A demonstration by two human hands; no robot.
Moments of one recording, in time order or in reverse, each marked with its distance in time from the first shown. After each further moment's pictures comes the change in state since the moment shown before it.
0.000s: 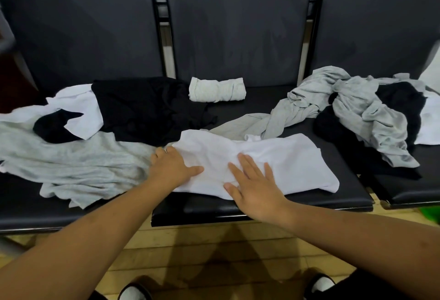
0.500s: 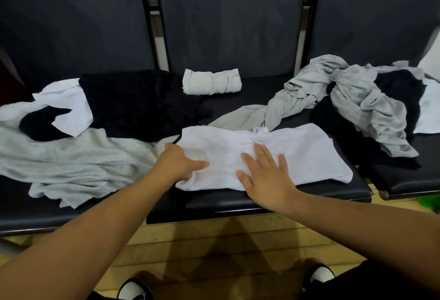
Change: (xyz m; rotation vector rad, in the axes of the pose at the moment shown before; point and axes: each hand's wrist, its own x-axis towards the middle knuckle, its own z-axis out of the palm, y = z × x) left_hand 0.004 0.009 0.006 -0.483 -0.111 -0.003; right_hand -0.002 0.025 -0.007 -0.102 0.011 0.159
